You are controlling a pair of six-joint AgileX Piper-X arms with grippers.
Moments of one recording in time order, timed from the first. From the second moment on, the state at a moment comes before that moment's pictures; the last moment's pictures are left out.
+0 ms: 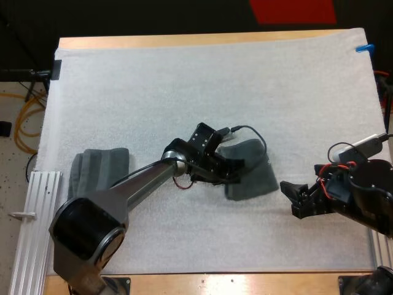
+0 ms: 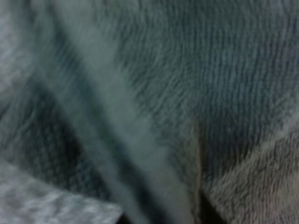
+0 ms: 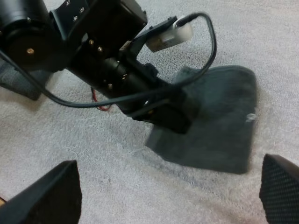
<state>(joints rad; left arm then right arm) -0.62 1.81 -1.03 0.49 0.52 -2.50 0.69 0.77 -1.04 1.07 -0.03 -1.56</state>
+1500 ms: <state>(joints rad) 0.15 1.54 -1.20 1.30 -0.04 -1.53 0.69 0.77 -1.04 1.05 -0.03 -1.56</state>
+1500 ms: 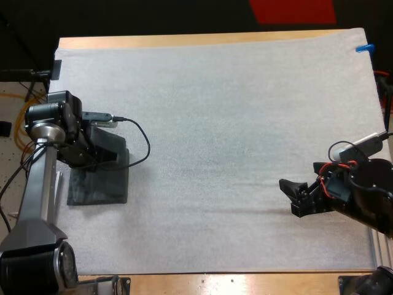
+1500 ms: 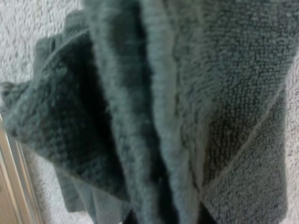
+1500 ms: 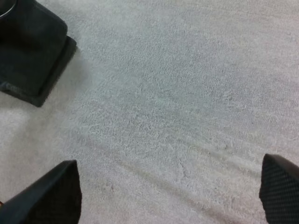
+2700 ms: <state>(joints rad) 0.15 1.54 -1.07 1.26 -0.01 -1.53 0.69 0.77 -1.04 1.05 -0.03 -1.56</state>
